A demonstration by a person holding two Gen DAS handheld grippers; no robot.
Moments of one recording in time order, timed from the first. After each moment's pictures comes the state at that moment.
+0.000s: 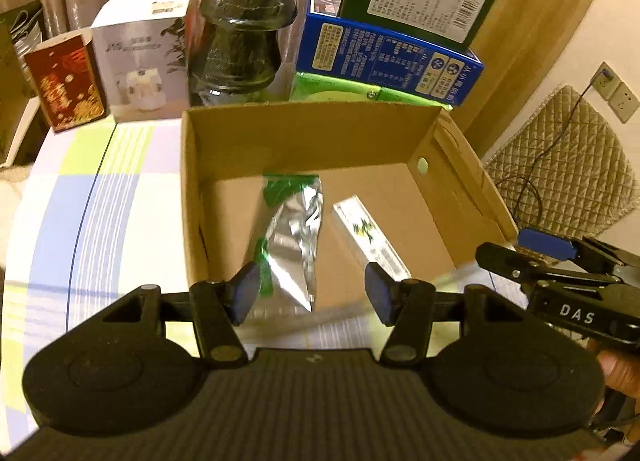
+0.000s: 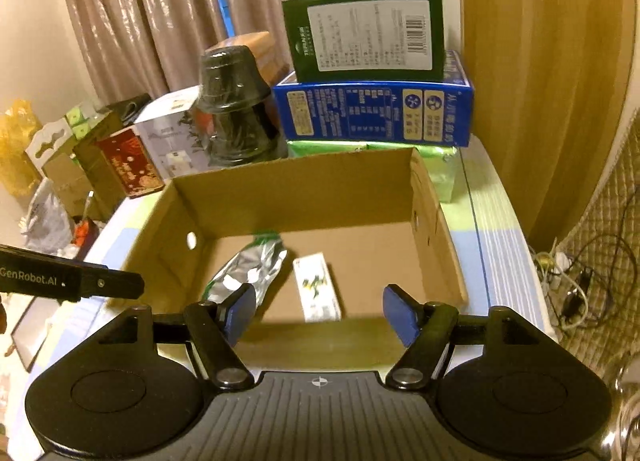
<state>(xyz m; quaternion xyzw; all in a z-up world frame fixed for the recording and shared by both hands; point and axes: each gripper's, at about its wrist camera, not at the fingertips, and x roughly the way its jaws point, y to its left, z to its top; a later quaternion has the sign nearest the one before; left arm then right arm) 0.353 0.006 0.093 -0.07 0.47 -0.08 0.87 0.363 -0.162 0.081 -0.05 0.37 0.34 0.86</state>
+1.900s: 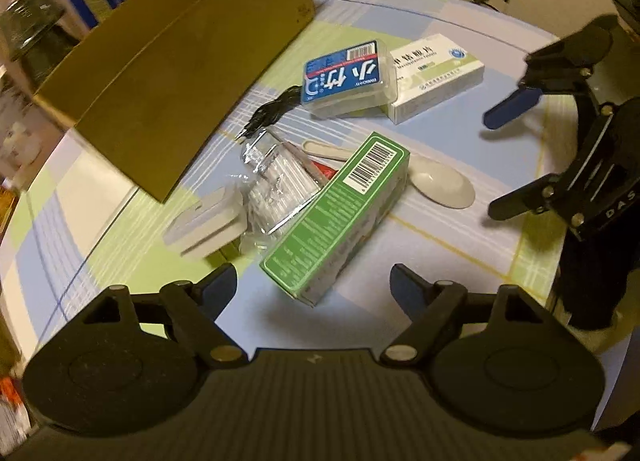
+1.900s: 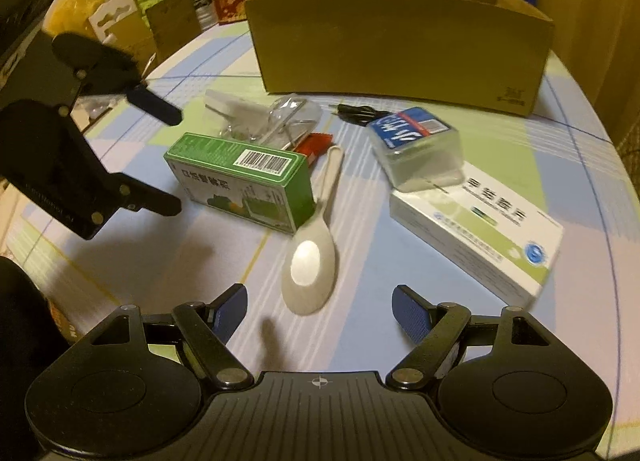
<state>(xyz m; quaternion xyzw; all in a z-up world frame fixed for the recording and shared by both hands) 0.158 -0.003 -0.030 0.30 0.44 -0.32 0.79 0.143 -0.196 -0.059 -0.15 0.43 0.40 0.80</state>
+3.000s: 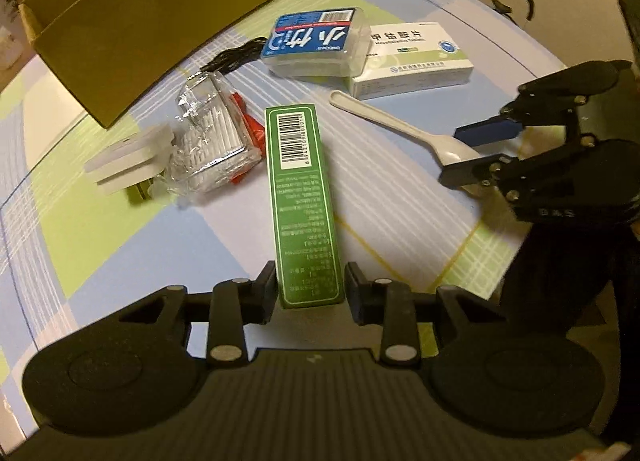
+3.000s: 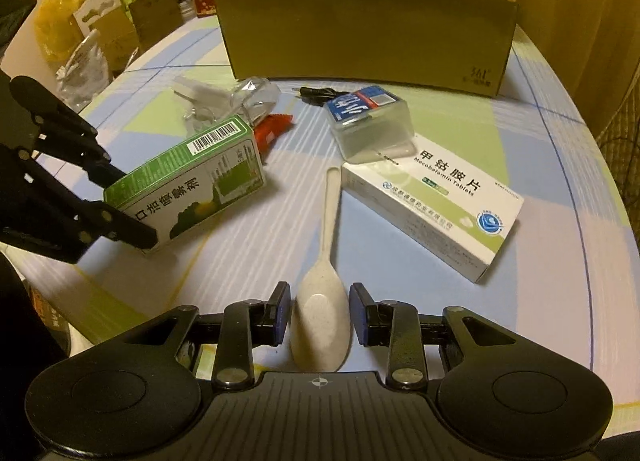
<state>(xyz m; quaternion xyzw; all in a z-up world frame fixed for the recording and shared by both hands) 0.136 -0.035 -0.045 0.19 0.54 -0.26 0.78 0.146 -0.228 -0.060 -0.16 0.44 0.37 0.80</state>
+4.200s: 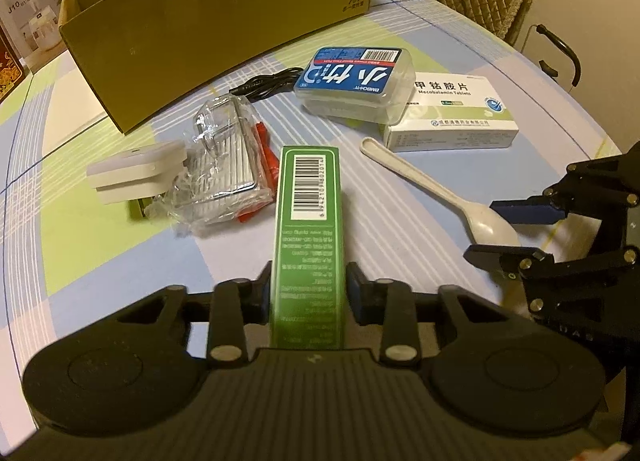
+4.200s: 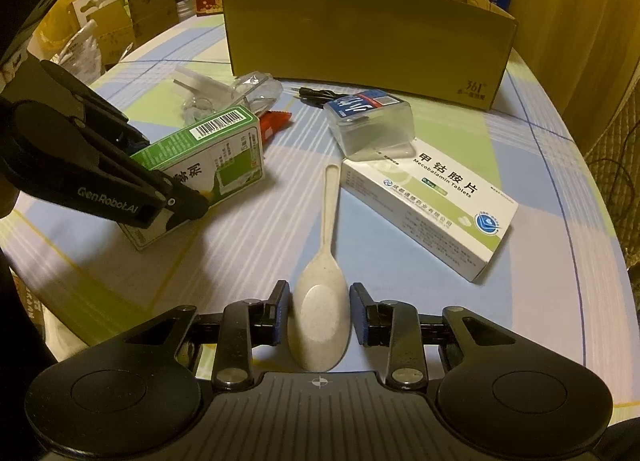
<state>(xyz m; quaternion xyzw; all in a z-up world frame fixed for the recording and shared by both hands) 0.146 -0.047 -0.064 0.13 0.50 -0.20 0.83 0.131 -0.224 -0.069 -0.18 0.41 0.36 0.82</state>
